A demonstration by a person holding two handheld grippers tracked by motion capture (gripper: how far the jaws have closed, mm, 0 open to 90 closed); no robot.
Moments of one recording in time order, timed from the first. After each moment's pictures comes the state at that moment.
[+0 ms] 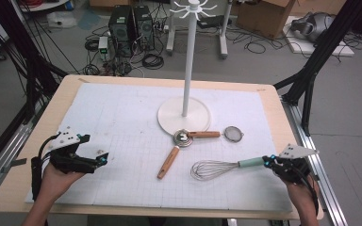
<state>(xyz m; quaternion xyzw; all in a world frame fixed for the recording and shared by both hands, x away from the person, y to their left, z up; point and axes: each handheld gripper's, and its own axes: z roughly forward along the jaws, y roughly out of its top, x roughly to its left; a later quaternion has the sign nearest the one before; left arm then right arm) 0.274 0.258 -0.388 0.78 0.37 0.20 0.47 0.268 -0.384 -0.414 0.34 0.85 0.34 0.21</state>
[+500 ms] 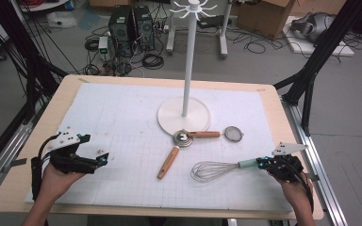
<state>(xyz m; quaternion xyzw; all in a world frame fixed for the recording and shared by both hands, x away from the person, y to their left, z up) 0.273 0.256 -0.386 0.78 0.37 0.20 0.47 0.282 -0.374 -0.421 0.36 0.86 0.33 0.16</state>
